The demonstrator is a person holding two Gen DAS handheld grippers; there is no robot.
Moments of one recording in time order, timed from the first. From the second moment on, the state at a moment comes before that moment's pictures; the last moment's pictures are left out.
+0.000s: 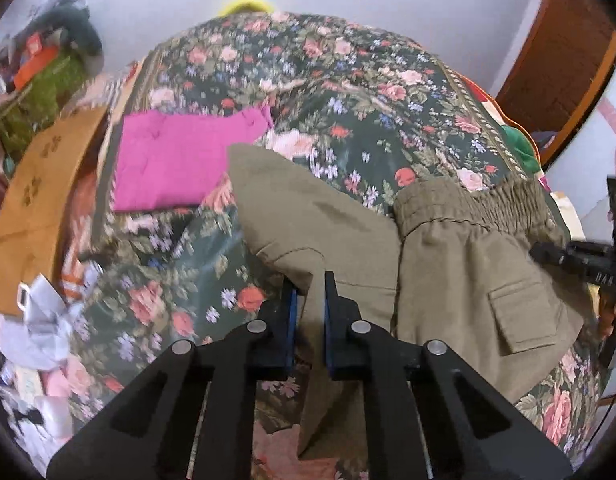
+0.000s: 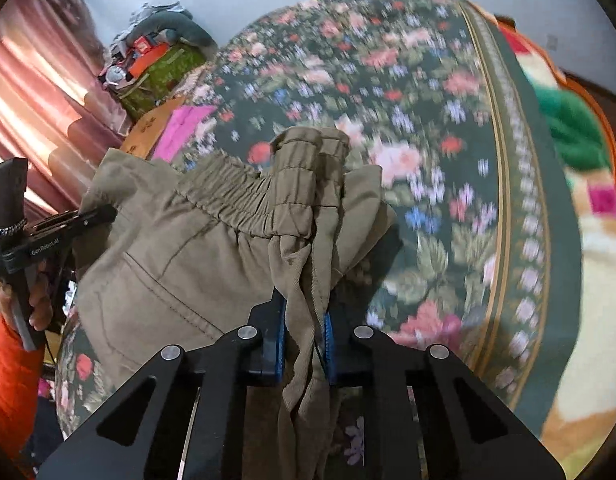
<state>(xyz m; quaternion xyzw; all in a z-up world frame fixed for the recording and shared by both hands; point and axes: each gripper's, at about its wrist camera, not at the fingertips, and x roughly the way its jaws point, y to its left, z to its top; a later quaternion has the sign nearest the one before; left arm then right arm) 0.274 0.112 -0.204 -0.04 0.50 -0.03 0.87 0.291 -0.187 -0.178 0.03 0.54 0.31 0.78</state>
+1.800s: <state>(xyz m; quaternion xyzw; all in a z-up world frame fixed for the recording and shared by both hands) 0.443 0.317 -0.270 -0.06 0.50 0.19 0.84 0.454 0.045 -0.199 -0.06 0.49 0.33 0.80</state>
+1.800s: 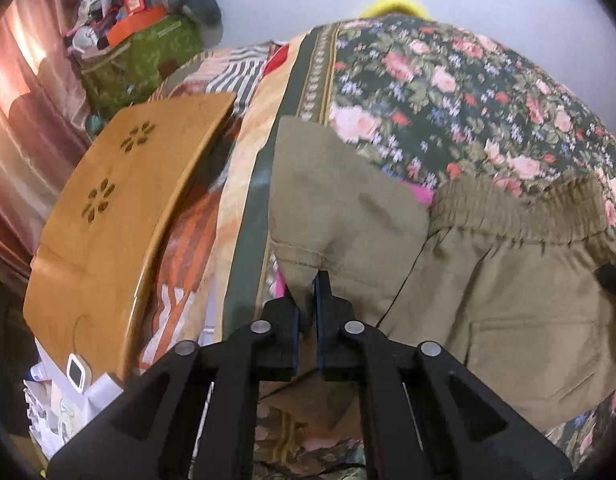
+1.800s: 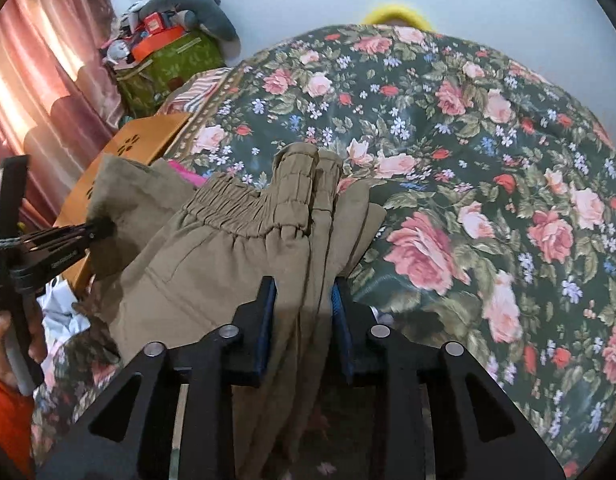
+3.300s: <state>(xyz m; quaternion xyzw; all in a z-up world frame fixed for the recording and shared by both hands) 0.047 0.123 0.041 -0.04 0.12 0.09 0.99 0.127 -0.072 0.063 0.00 0.10 0.35 0.93</state>
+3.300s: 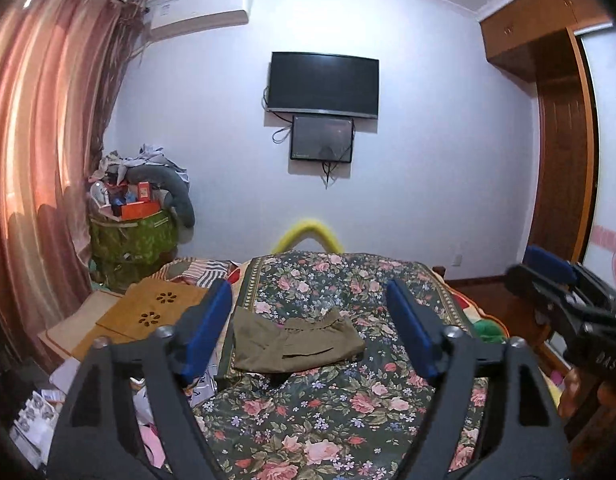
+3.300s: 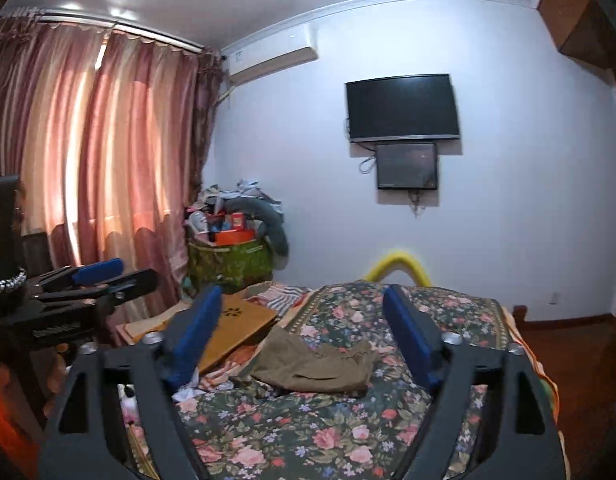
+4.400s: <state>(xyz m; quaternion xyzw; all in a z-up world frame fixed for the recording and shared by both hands) 0.038 0.120 0.021 -0.04 0.14 0.12 0.98 0.110 -0.084 0.048 0.01 0.13 0.34 0.93</state>
